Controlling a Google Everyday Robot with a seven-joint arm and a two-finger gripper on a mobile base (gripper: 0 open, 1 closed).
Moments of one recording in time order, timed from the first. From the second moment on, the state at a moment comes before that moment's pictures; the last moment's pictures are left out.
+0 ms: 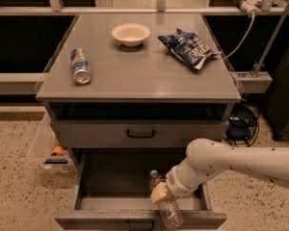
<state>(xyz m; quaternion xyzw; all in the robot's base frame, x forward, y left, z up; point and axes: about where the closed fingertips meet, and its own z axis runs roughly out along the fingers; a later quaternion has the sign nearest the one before) 0.416 -0.071 0.506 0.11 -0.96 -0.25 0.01</state>
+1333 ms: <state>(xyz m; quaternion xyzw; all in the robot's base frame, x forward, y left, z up) 0.482 -0.108 0.479 0.02 -0.97 -0.23 -0.08</state>
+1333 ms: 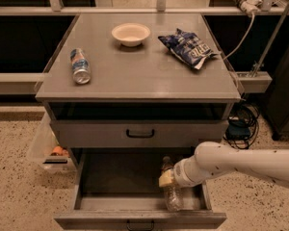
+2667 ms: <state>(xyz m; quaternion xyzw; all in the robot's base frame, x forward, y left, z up) 0.504 -0.118 0.401 -0.05 -0.98 -0.20 -0.05</state>
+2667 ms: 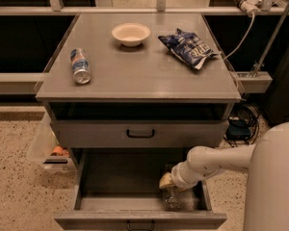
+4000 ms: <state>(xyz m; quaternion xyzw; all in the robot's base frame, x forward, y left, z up) 0.504 -0.118 0.400 -0.05 -0.98 -0.20 -0.05</state>
